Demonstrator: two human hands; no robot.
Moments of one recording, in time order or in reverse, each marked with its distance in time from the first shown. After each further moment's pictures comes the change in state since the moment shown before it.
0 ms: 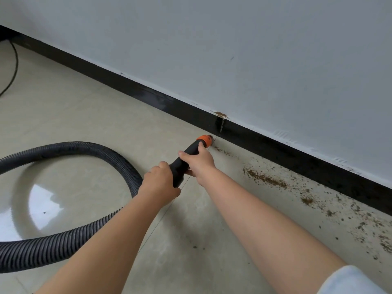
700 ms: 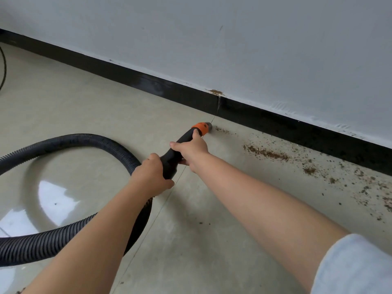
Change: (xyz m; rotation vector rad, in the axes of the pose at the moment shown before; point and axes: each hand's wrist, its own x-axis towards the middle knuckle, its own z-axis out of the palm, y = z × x) left_hand -0.012 -0.016 -0.003 0.020 -0.098 0.011; right_hand -0.011 0.006 0.006 0.064 -0.027 0.077
